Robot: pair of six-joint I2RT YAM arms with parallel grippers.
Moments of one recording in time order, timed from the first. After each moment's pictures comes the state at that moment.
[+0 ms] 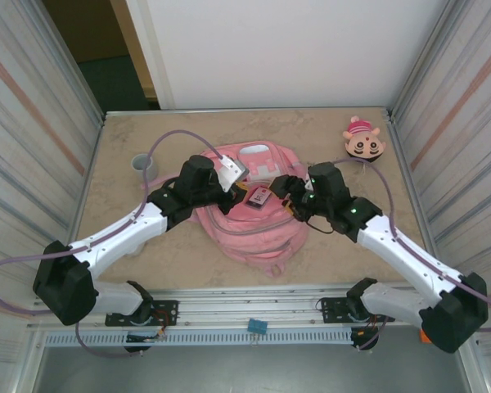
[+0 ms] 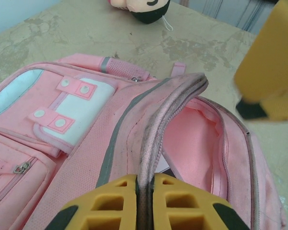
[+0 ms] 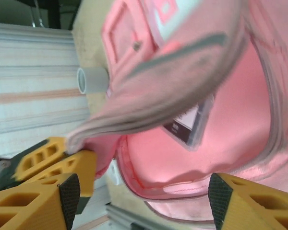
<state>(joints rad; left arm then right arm) -0.69 1.31 0.97 -0.19 0.28 0.10 0.61 1.06 0.88 -0.40 -0.20 1.17</state>
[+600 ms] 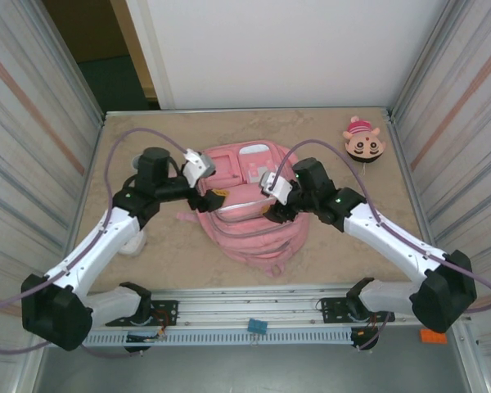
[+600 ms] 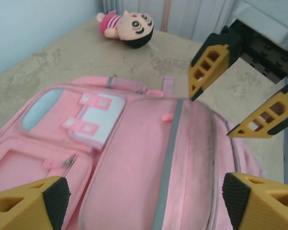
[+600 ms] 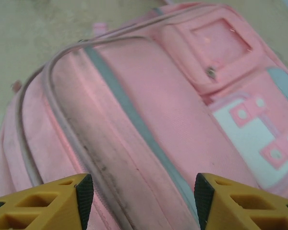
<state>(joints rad) -0.36 1.14 0.92 -0.32 0.68 0.33 0.66 1.23 0.95 -0.46 -0.28 -0.54</state>
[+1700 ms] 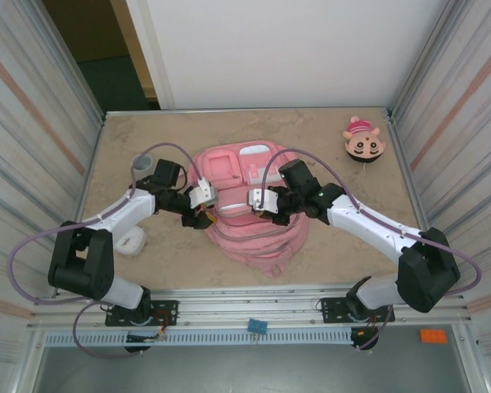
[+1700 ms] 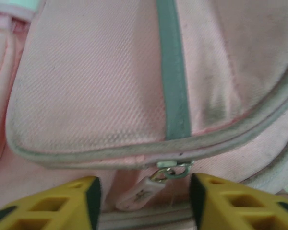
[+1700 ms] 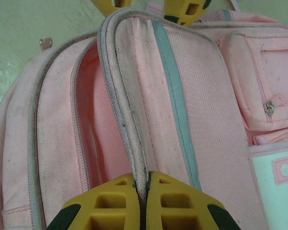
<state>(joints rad) -0.30 1.47 0.89 -0.55 0.74 0.91 0.67 1.37 0.97 -0.45 -0.38 -0.84</state>
